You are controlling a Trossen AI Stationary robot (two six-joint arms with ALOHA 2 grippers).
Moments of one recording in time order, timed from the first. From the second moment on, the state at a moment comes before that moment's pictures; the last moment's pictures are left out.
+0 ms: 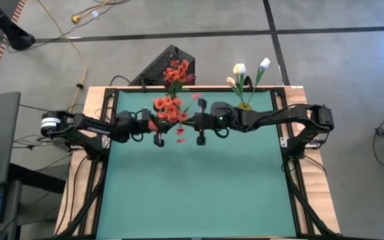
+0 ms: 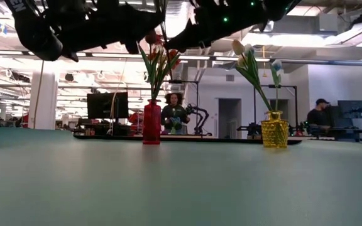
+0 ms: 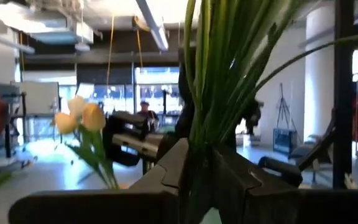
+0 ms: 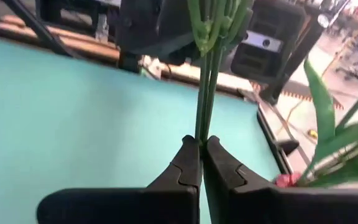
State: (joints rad) left arm 0.24 1.41 0.43 1.36 0.16 -0.05; right arm -0.13 1.62 1.11 0.23 0.03 -0.32
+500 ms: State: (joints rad) left arm 0.23 1.40 0.43 1.18 0.19 0.06; right arm -0.13 1.62 1.11 0.18 0.03 -0.30
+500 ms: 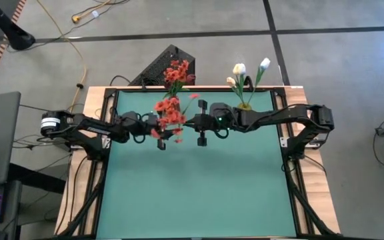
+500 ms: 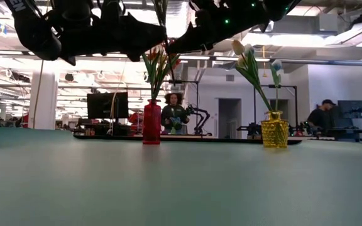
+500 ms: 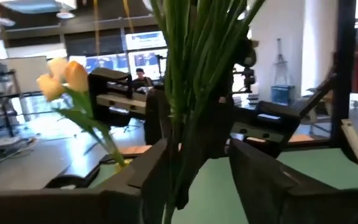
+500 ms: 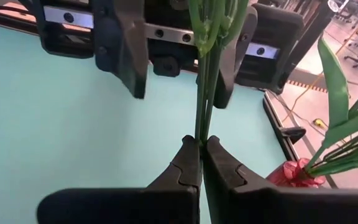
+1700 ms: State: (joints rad) left arm 0.23 1.29 0.55 0.83 0.10 0.09; right arm -0.13 1.62 1.11 0.18 0.05 -0.30
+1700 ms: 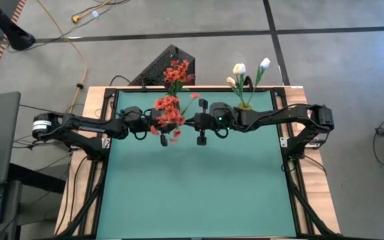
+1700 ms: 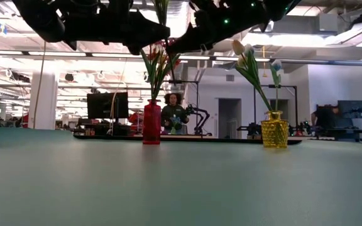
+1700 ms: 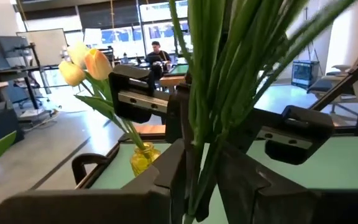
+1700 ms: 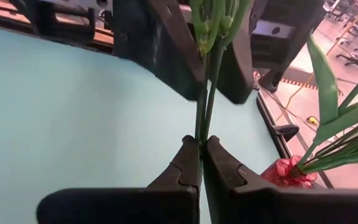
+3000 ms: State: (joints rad) left arm 0.60 0.87 0.44 0.54 -0.01 0.05; right arm -0.30 1.76 0.98 0.49 -0.05 -0.16
